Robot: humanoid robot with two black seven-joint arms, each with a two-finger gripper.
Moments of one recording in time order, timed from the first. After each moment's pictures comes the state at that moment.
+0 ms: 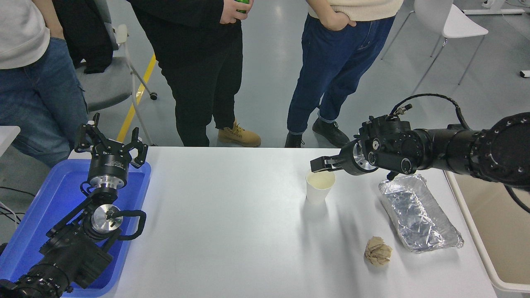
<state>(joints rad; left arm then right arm) -0.56 0.19 -1.04 -0.55 0.04 -0.40 -0.55 1.39 -0.09 -0.90 0.75 -0.44 0.24 0.04</state>
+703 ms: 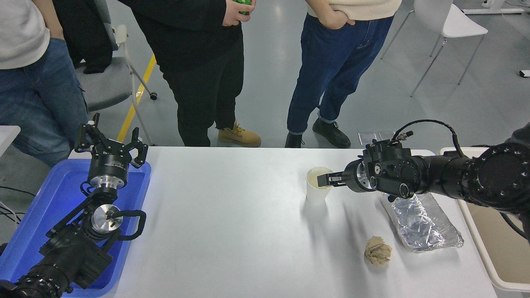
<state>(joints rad) -0.55 0.19 -1.04 -0.54 0.04 -0.40 -0.55 1.27 -0.07 -0.89 0.68 -0.51 0.19 0.04</state>
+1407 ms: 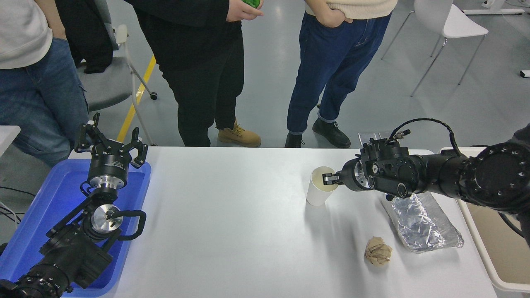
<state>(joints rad) -0.55 0.19 -1.04 -0.54 0.04 -0.40 -0.55 1.35 -0.08 -0.90 0.73 -0.50 0.20 0.05</state>
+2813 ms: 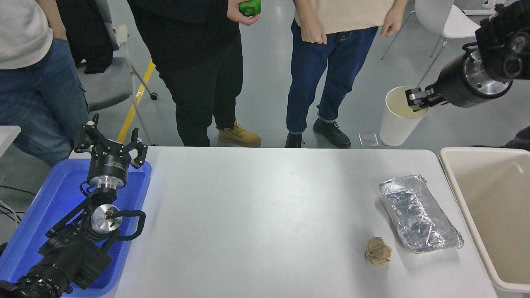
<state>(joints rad) -0.55 0.19 -1.04 -0.55 0.04 -0.40 -0.55 2.27 -0.53 -1.38 1.39 -0.52 0.35 0.05</state>
